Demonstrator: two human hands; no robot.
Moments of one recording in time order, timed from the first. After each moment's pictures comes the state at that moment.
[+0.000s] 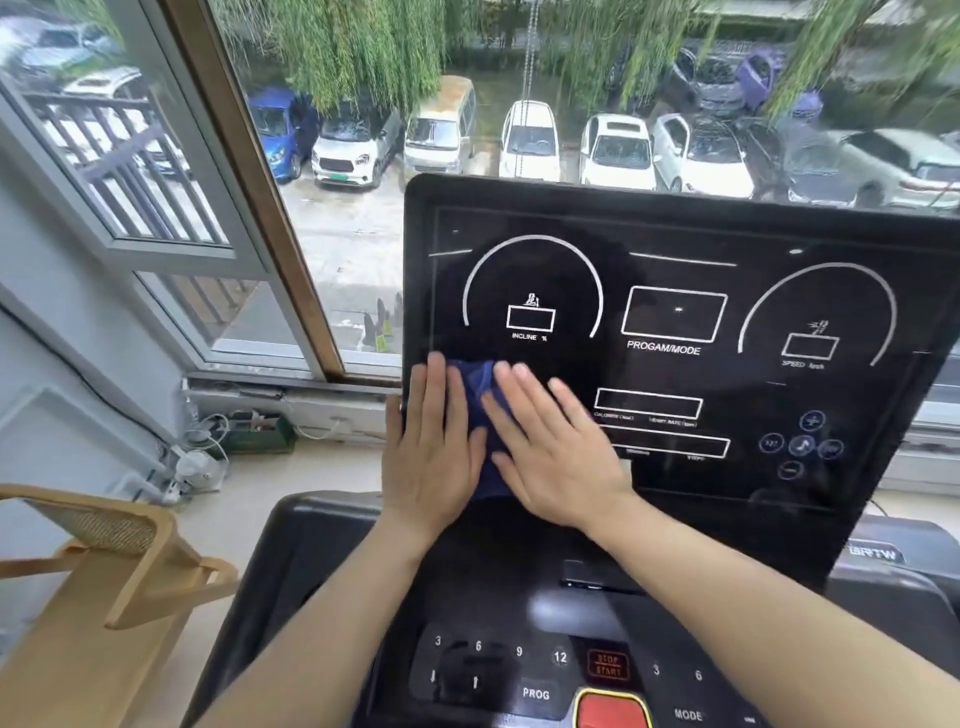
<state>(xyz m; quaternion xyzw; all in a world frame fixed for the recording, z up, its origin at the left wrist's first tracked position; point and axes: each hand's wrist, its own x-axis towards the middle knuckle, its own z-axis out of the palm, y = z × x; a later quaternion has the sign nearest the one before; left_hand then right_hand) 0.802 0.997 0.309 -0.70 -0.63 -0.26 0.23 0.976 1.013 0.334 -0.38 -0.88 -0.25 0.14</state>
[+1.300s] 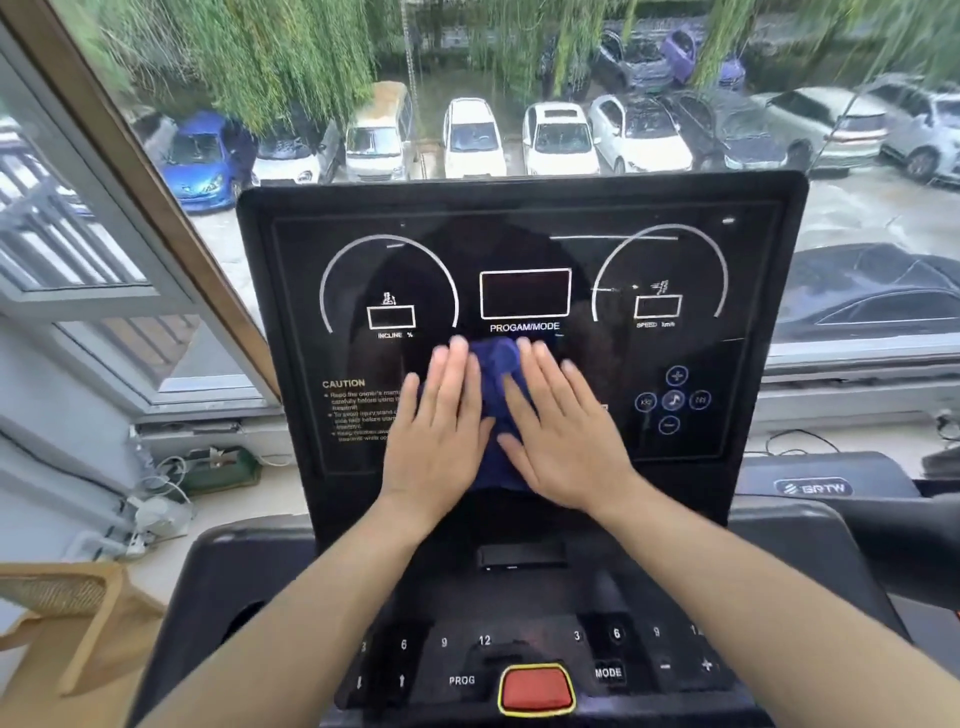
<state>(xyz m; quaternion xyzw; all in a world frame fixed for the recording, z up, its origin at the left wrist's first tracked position) 0.902 1.008 0.325 -0.78 -0.53 -0.21 0.28 1.085 1.008 0.337 -0.47 -0.83 -0.25 0.18</state>
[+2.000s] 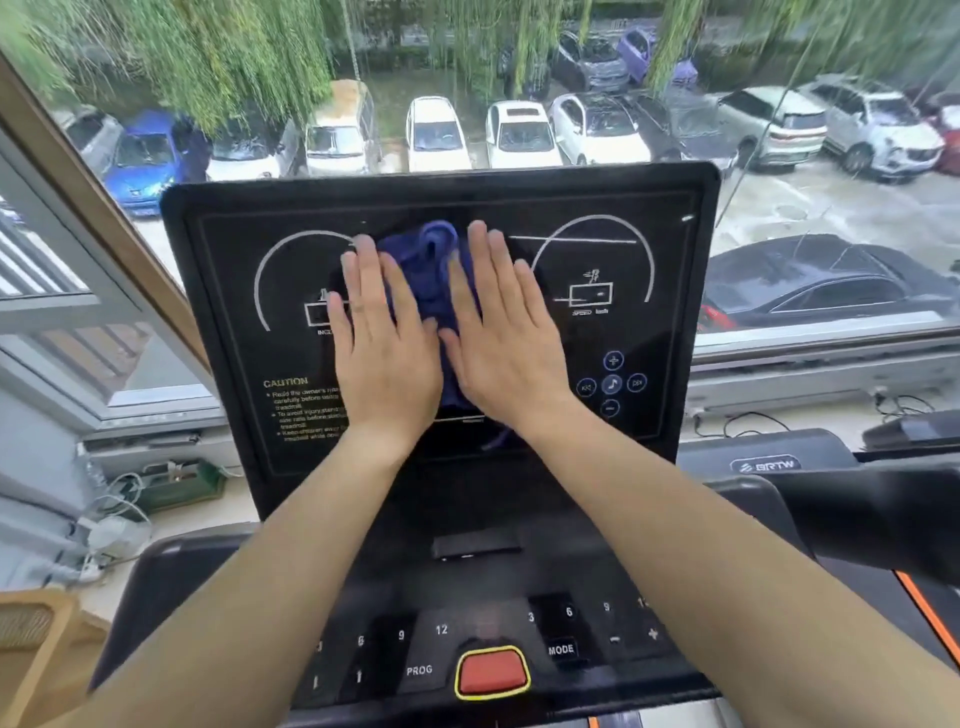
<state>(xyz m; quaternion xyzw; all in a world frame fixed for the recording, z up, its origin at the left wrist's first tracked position) 0.936 1.037 0.392 -0.69 -0.63 -0.28 0.22 1.070 1.036 0.408 -0.56 -0.76 -0.25 0.21</state>
